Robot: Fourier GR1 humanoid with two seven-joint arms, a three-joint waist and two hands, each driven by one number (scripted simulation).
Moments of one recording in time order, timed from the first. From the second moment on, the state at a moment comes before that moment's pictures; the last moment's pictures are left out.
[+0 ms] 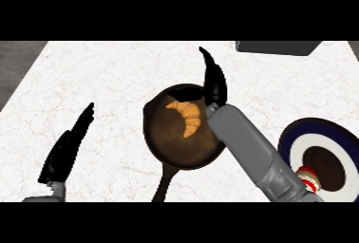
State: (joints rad) left arm 0.00 0.21 -0.05 -1.58 -0.19 -0.01 0.14; right arm -0.88 0.00 0.35 -0.71 0.06 -0.68 0.21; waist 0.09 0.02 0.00
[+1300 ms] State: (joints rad) left arm 0.10 0.21 0.03 -1.63 -0.18 -0.01 0.13; right arm -0.27 -0.42 0.04 -1.20 -0.15 -0.45 -0.12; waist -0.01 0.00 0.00
